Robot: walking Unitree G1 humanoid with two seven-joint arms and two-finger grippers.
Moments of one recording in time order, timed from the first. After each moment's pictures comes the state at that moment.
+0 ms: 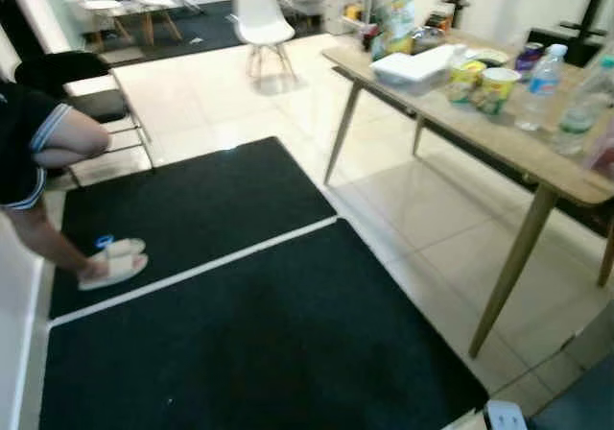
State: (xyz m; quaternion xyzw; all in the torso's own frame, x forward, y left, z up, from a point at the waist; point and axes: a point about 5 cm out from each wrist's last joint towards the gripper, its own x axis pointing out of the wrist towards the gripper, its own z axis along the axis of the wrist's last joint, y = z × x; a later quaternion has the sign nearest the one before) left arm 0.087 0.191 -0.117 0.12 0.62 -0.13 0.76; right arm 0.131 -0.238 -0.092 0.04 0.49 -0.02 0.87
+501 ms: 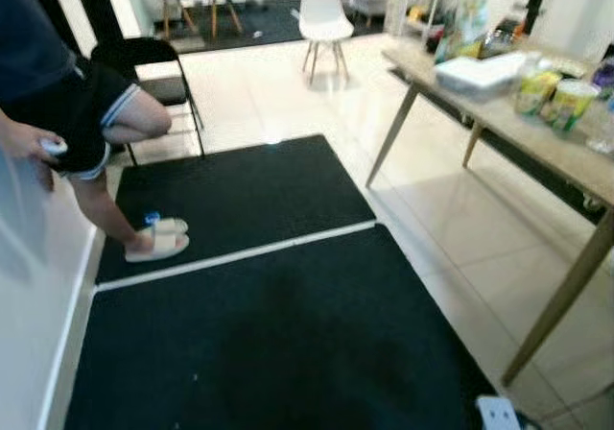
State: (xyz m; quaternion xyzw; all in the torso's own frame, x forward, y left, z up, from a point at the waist) left arm 0.093 0.193 -0.116 0.13 0.61 -0.12 0.77; right arm 0.137 -0.232 -0.092 0.02 0.48 0.00 0.87
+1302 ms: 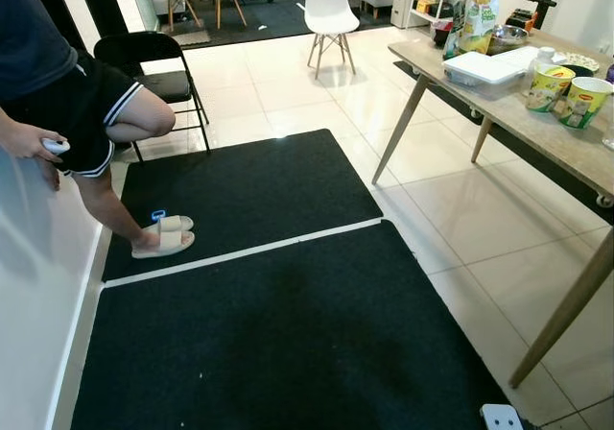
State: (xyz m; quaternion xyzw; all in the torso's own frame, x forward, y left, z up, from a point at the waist) left arm 0.091 0.193 -0.116 0.13 0.61 -0.11 0.77; right arm 0.133 -0.233 -0.094 0.01 0.49 0.00 0.87
